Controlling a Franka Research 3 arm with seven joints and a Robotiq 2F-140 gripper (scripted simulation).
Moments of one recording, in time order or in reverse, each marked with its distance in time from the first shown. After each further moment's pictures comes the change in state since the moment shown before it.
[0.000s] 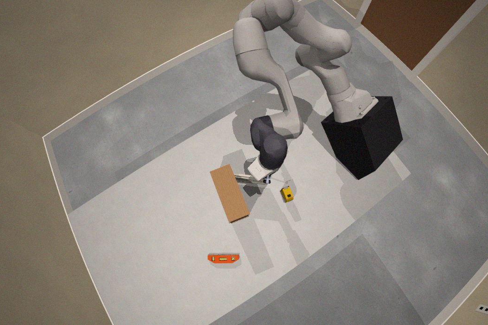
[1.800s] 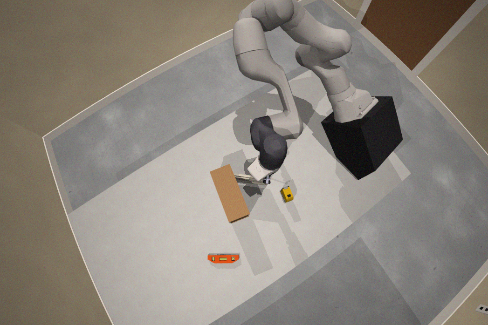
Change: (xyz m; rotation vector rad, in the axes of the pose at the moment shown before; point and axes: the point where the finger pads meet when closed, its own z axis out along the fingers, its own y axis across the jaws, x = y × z) arm 0.001 -0.002 0.000 0.002 0.001 0.002
